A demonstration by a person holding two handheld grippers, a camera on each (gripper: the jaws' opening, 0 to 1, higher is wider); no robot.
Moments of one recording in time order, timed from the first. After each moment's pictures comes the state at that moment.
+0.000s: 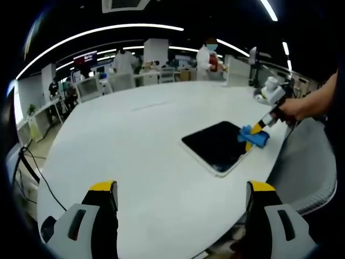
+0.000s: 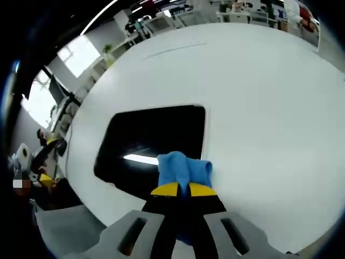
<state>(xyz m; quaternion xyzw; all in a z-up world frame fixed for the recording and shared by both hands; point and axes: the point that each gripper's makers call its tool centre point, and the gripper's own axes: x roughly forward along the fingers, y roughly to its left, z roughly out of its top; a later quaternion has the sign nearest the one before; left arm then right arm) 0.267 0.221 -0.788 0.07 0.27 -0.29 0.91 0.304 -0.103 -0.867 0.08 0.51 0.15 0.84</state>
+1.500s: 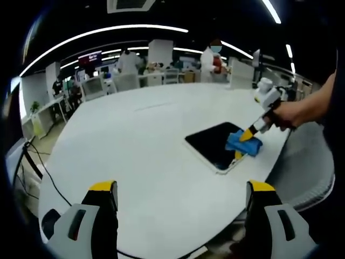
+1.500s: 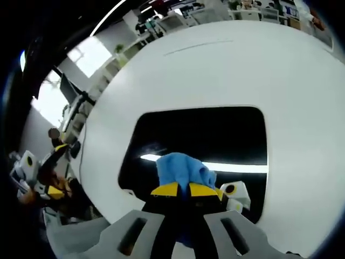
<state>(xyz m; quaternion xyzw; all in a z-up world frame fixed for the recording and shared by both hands) 0.256 0.234 -0.786 0.06 0.27 -0.28 0.92 0.312 -0.016 -0.866 0.10 0.51 0.21 0.83</state>
